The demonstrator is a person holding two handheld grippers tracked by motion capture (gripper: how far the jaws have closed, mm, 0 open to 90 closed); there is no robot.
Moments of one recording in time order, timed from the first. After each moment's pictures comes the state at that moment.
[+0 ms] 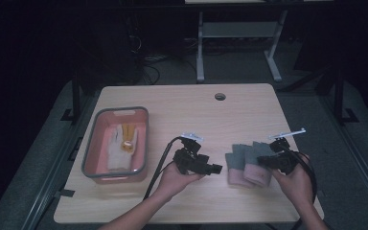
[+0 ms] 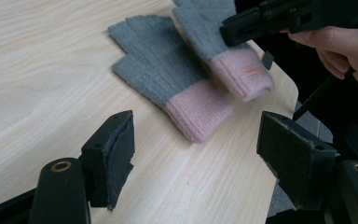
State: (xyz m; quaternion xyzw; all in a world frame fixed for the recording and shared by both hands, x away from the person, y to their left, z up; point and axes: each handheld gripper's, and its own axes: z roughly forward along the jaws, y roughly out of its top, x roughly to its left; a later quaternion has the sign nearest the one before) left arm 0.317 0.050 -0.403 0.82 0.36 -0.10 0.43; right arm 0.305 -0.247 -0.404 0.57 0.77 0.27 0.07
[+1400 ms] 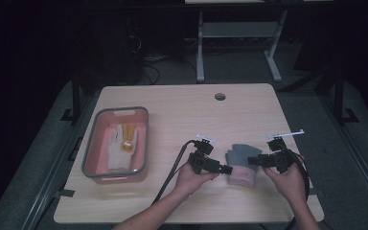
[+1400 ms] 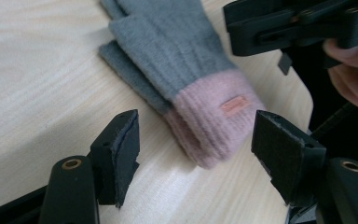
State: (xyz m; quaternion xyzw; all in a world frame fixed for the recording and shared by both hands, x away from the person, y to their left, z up) left arm 0.334 0.010 -0.443 0.81 0.41 -0.14 0.40; right arm 0.318 -0.253 -0.426 0.59 0.74 0.33 0.02
